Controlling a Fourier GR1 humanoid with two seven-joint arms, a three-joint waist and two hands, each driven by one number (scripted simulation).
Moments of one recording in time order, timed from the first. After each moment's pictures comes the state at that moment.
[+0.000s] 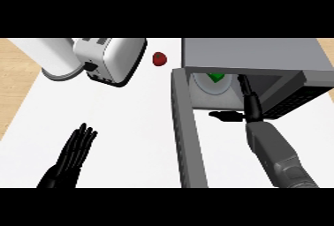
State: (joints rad) left arm 0.33 0.16 -0.20 -1.88 0.11 -0.13 -0.31; right arm -0.76 -0.15 -0.32 -0.16 0.17 -0.22 -0.94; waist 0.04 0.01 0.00
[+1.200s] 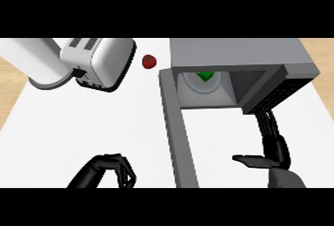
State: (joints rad) left arm 0.22 0.18 -0.33 -1.72 -0.08 -0.19 -0.26; right arm -0.25 -0.14 -0.26 -0.64 0.01 0.21 -0.96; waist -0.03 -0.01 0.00
